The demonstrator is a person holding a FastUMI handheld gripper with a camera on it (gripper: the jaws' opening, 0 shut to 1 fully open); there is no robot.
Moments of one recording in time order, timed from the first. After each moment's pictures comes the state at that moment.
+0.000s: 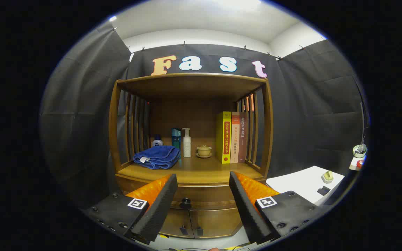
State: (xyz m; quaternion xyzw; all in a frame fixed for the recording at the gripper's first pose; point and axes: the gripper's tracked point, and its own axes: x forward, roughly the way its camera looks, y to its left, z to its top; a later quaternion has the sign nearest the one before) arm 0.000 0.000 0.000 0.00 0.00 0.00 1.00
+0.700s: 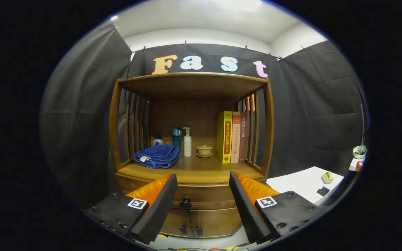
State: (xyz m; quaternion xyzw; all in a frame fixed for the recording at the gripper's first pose) arm 0.000 0.002 -0.001 -0.01 0.00 0.00 1.00
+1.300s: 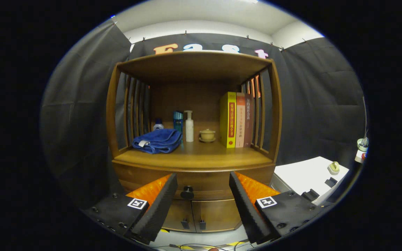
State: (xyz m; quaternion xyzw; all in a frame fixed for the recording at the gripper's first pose) arm 0.030 0.011 -0.072 0.00 0.06 0.01 1.00
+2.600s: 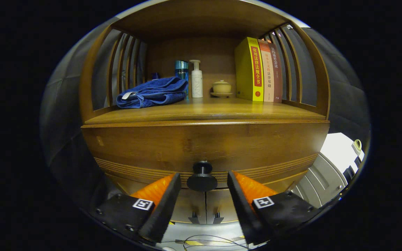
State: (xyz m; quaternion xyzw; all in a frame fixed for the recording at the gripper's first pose) arm 0.147 0.061 -0.199 0.01 0.17 0.03 0.99
